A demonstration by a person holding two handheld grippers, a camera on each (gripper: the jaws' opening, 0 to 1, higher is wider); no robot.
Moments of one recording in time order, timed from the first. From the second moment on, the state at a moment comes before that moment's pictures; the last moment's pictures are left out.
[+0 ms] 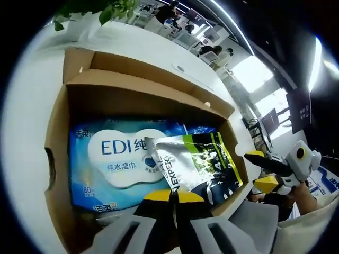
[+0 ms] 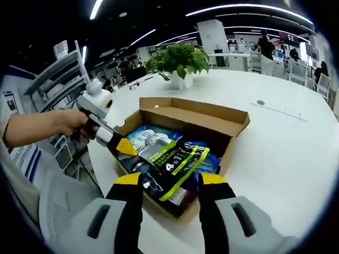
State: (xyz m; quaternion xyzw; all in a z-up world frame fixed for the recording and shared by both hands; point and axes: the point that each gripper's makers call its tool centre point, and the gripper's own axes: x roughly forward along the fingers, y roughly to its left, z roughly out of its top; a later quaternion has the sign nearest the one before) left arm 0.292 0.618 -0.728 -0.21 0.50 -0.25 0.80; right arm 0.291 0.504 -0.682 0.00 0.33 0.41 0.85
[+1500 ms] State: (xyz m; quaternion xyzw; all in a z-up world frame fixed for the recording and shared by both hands) left arm 0.296 0.638 -0.727 -0.18 0.47 -0.26 0.83; right arm 0.305 0.527 -0.724 -0.02 0.45 0.34 0.83
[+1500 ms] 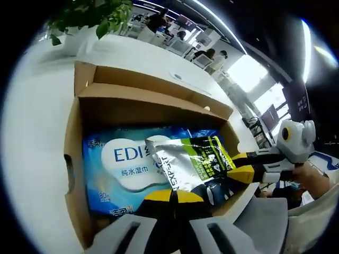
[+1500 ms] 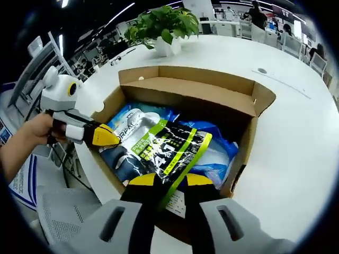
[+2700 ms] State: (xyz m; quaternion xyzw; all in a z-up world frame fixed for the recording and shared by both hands) left arm 0.315 0.579 -0.672 -0.11 0.44 -0.30 0.84; right arm 0.321 0.470 -0.670 0.03 0.40 0.31 0.86
